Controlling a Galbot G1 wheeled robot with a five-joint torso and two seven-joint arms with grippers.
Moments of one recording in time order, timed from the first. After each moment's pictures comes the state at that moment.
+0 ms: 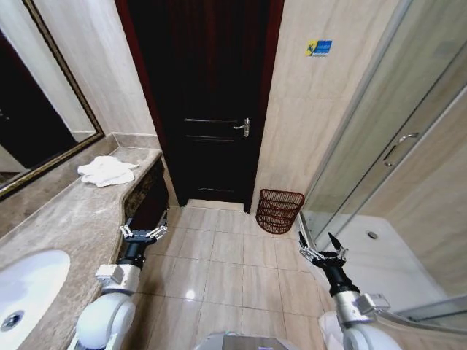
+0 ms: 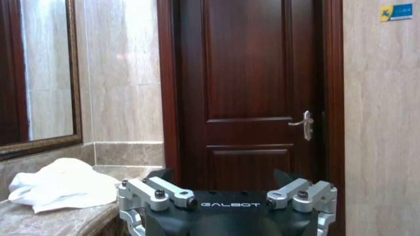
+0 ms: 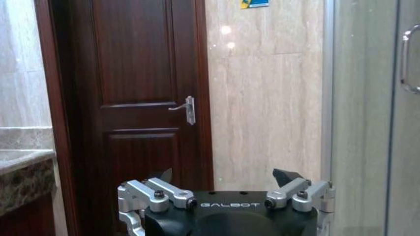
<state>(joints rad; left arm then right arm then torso) 1.72 -1.31 -0.77 -2.29 -0.30 0.02 -0.02 -1.78 1.61 0.80 2.30 0.19 -0.03 -0.27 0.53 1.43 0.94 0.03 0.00</state>
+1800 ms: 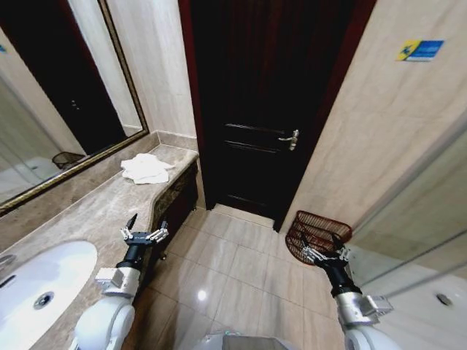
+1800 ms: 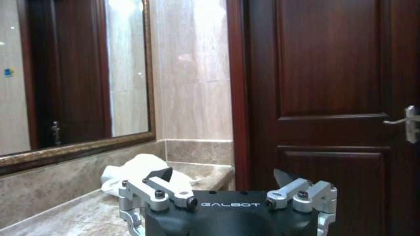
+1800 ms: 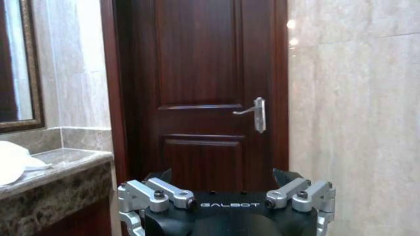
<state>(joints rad) 1.74 -1.33 -0.78 -2.29 -0.28 0.00 -0.01 -1.79 1.61 0.80 2.30 0.20 -0.01 -0.27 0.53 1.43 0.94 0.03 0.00</state>
